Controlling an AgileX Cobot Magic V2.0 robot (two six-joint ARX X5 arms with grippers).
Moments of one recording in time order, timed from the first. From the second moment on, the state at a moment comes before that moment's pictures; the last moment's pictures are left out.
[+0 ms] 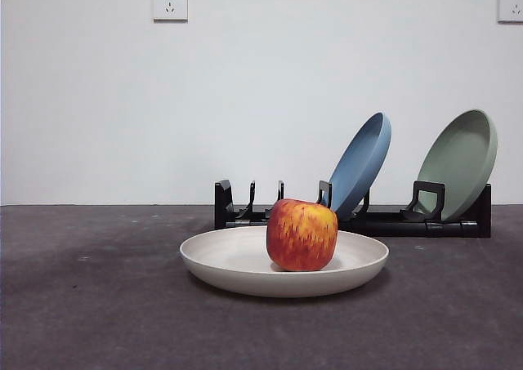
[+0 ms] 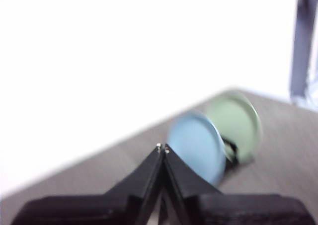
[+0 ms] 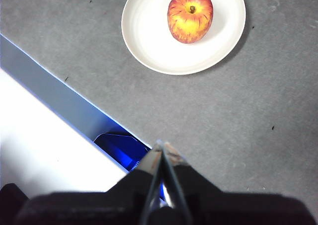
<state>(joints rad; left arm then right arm) -0.57 0.80 1.11 -0.32 -0.01 0.12 0.67 0.82 1.09 -1.18 -0.10 0.07</state>
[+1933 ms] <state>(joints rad) -0.05 0.00 0.02 -0.18 0.05 -0.05 0.67 0.82 1.09 -1.18 -0.10 0.06</state>
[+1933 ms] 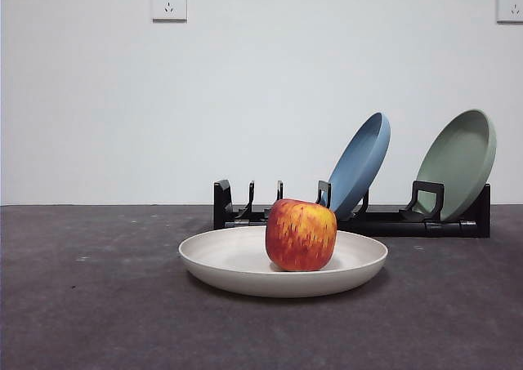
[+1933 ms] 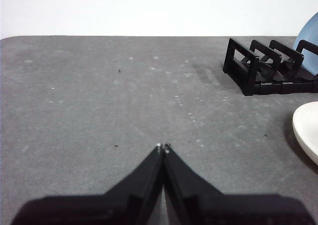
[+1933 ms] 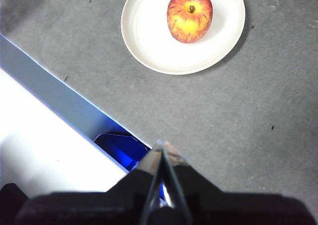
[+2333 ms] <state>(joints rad) -0.05 0.00 0.02 -0.18 0.05 -0.05 0.66 0.82 1.09 -1.18 -0.10 0.06</state>
